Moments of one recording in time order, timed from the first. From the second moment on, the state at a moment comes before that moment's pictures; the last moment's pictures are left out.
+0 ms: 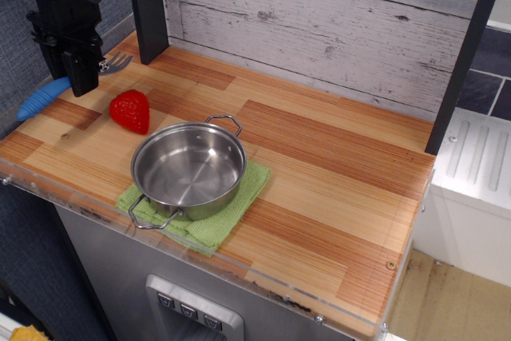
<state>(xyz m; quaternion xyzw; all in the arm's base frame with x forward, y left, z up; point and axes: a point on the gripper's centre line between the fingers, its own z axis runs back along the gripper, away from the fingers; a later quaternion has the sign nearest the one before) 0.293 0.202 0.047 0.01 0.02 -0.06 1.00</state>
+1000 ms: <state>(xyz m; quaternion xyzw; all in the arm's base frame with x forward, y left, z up) 0.296 0.161 0.042 0.00 0.05 -0.06 1.00</state>
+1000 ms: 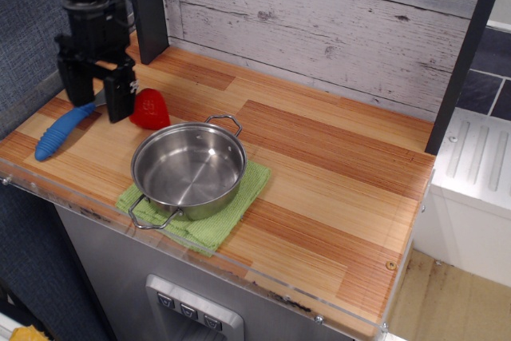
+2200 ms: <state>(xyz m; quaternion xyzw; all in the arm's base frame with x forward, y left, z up) 0.300 0.033 0.087 -0.02 -0.03 -0.04 1.00</state>
